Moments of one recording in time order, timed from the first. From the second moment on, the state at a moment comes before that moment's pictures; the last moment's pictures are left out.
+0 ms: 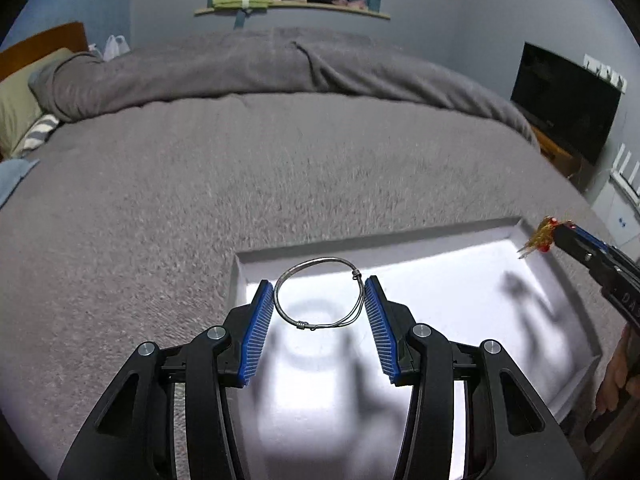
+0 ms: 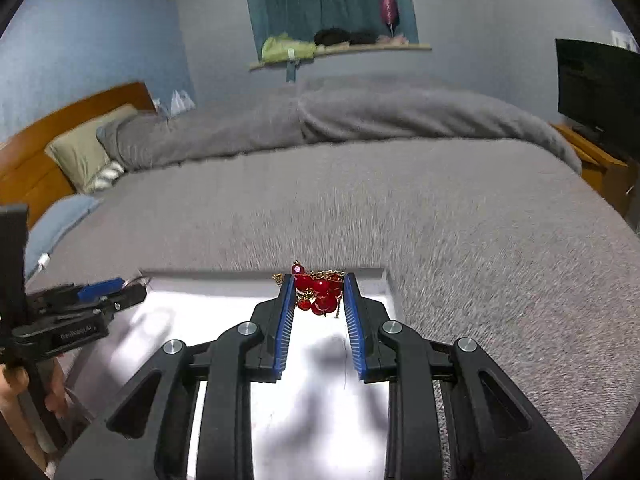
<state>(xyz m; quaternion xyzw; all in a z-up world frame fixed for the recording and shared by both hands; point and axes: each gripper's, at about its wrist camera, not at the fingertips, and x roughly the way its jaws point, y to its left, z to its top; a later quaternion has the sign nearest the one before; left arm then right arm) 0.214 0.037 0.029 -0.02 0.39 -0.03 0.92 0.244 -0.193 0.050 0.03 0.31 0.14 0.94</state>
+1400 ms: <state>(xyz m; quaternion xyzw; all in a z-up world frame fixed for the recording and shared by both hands) 0.211 0.034 0.030 -0.03 0.38 -0.03 0.92 0.239 -0.202 0.049 0.05 0.32 0.14 0.94</state>
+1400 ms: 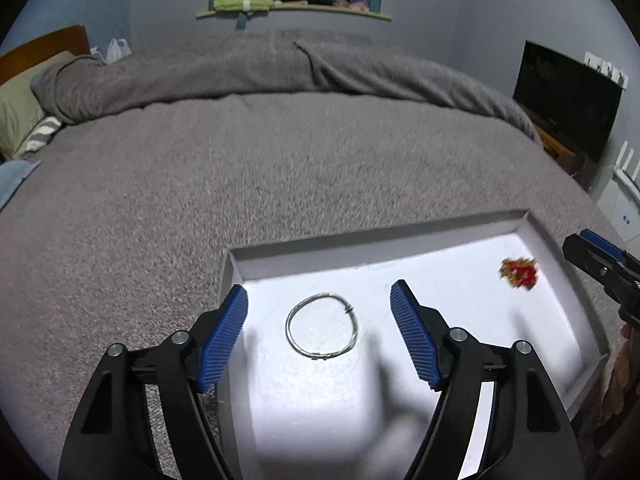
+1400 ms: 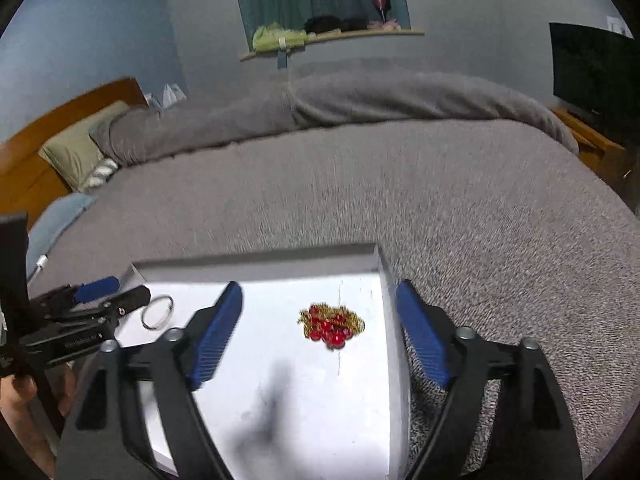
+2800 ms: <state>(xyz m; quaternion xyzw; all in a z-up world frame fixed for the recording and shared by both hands) 0.068 0.030 0.047 0.00 0.30 -0.01 0.96 0.111 -0.247 0.051 0.06 0.28 0.10 0.95</state>
